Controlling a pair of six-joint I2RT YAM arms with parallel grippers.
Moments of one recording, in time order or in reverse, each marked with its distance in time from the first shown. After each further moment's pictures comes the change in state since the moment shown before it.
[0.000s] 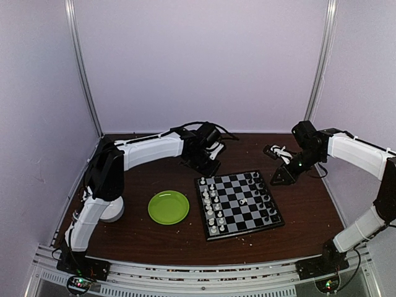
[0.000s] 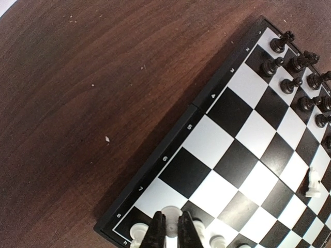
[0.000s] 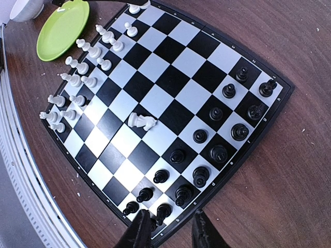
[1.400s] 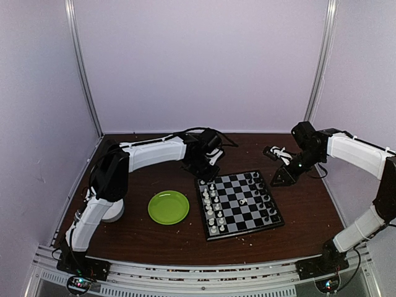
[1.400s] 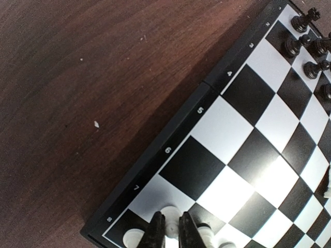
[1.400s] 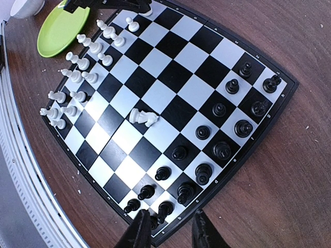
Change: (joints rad) left arm 0.000 0.045 0.000 -0.018 -0.008 -0.027; right arm 0.000 0.008 0.000 -0.015 -0.001 -0.008
